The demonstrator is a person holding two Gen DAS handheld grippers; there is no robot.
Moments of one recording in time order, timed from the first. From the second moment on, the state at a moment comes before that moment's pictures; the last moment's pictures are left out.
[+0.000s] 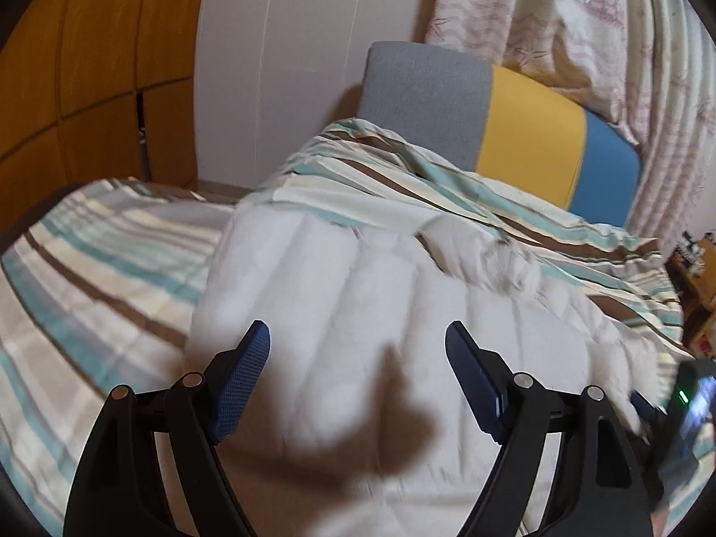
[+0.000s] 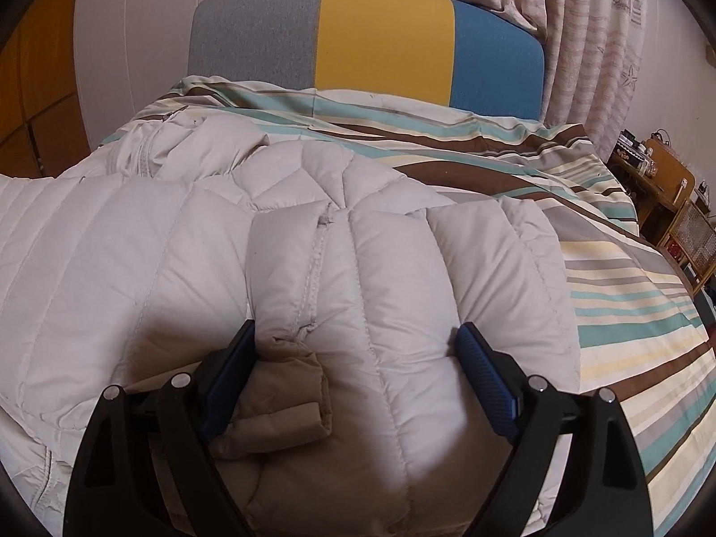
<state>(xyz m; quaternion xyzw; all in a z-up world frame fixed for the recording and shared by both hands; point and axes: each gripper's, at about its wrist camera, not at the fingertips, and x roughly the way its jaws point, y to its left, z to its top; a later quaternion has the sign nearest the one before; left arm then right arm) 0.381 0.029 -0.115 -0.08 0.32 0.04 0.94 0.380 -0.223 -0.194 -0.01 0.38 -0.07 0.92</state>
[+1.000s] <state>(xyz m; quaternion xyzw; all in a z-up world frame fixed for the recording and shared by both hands) 0.428 0.064 -0.159 -0.01 0.36 0.11 0.93 0.382 -0.221 -0.196 -0.01 0.38 -0.06 0.92</state>
